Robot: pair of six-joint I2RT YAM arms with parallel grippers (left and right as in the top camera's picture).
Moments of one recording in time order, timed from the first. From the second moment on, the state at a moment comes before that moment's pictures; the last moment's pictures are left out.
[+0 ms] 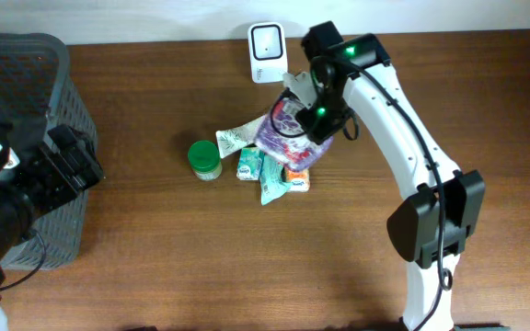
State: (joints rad) left arm 0.12 1.33 2.27 -1.69 0.03 -0.36; right arm 0.33 2.14 2.12 -1.47 -0.12 -0.32
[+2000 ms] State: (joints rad) left arm 0.12 1.33 2.27 -1.69 0.03 -0.36; right arm 0.27 2.13 2.03 -1.14 -0.56 -0.07
